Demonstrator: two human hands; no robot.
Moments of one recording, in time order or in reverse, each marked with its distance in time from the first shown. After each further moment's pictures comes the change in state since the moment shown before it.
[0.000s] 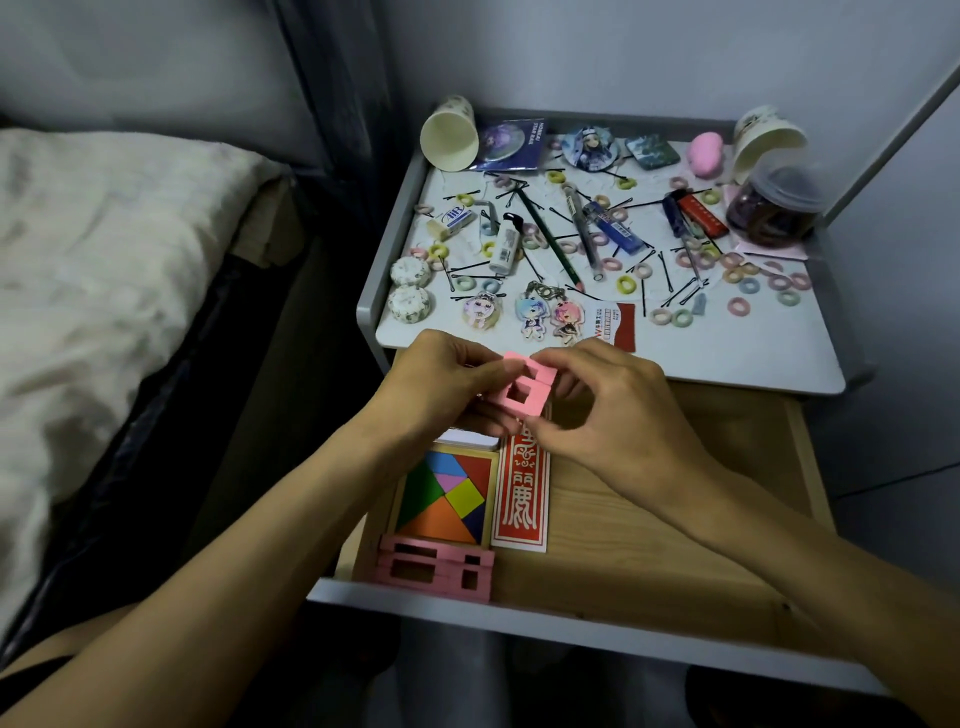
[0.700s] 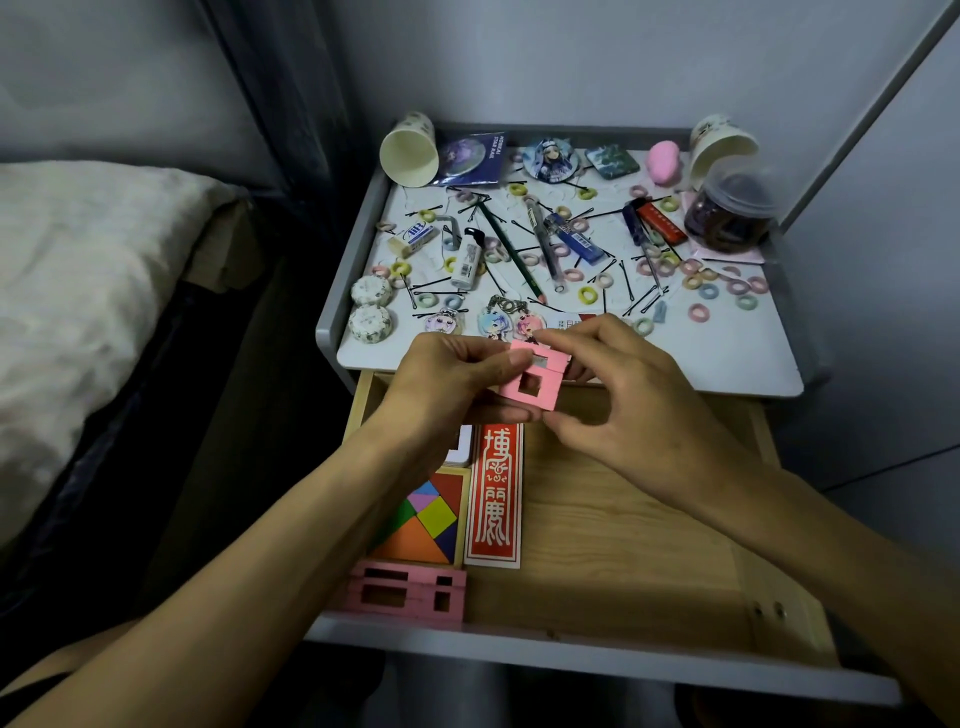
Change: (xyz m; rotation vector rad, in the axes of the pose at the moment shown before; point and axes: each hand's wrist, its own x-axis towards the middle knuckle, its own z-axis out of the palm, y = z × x) left_hand 0.009 0.020 0.037 -0.221 0.024 0.020; right_hand -0.003 0.019 -0.040 0.003 -0.021 -0.032
